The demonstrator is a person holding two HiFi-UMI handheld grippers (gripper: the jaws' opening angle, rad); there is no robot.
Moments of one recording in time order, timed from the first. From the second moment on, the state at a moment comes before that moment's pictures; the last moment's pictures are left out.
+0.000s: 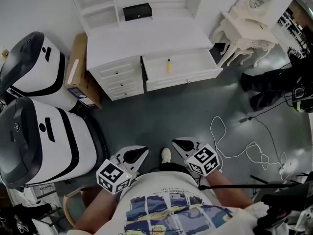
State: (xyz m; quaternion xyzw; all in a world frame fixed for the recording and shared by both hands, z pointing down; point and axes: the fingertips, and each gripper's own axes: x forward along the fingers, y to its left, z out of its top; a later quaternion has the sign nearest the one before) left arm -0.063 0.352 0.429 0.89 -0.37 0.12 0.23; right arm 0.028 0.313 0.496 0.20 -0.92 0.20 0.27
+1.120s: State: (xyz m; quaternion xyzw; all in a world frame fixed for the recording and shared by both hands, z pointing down) left arm -0.005 0.090 0.479 0.89 -0.35 0.14 0.27; right arm 0.103 0.096 0.499 0.28 -0.90 0.23 0.26
